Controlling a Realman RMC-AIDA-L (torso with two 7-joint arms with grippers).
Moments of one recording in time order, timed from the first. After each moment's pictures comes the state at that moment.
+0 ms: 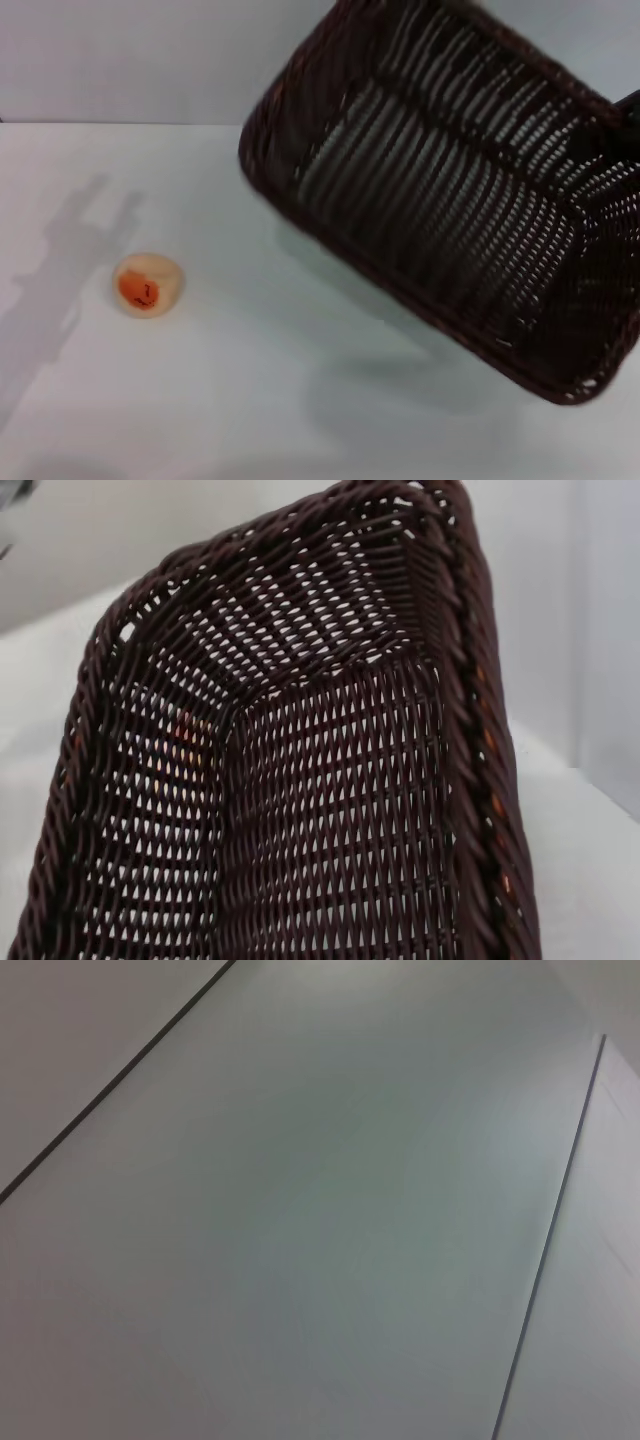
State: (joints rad) left arm -0.28 -2.07 1.23 0.09 0.38 1.92 -0.93; right arm 0.79 1.80 -0.79 -0.84 -2.27 -1.79 1.81
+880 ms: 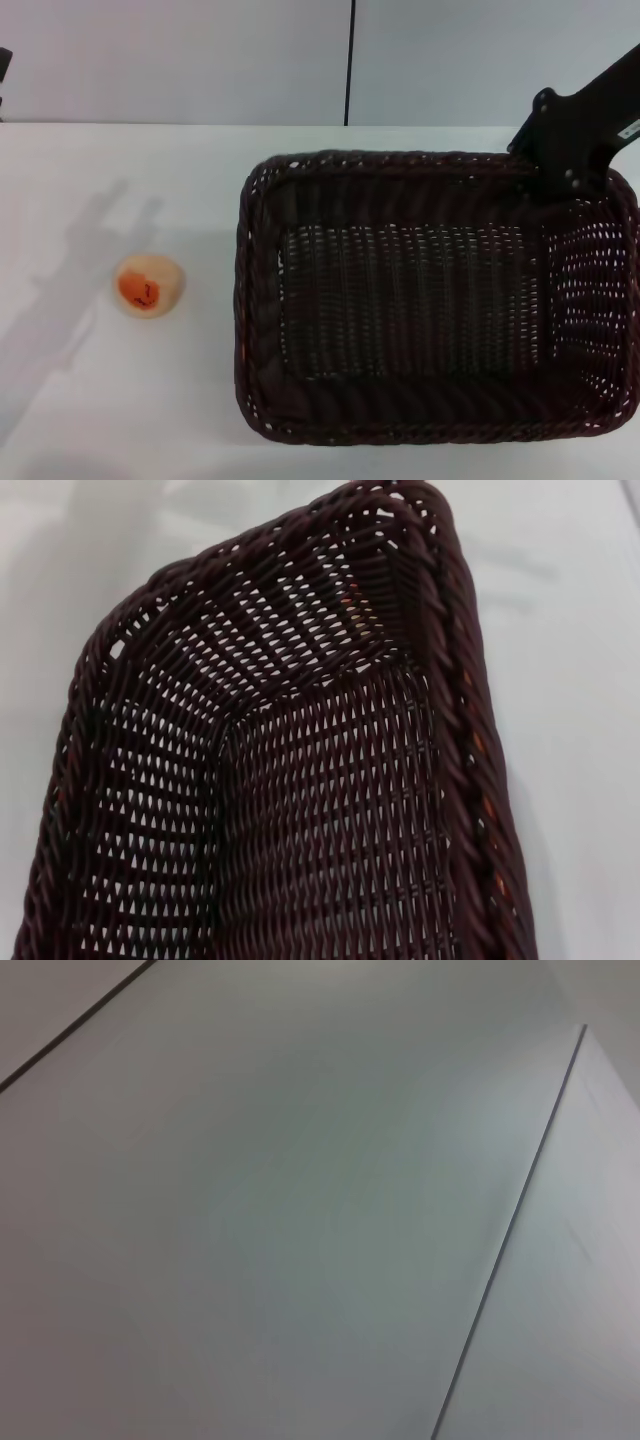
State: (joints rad) left arm -0.28 -2.07 1.30 0.09 0.38 1.93 -0.98; right arm 0.97 1.90 -1.00 -0.86 -2.41 -1.79 1.55
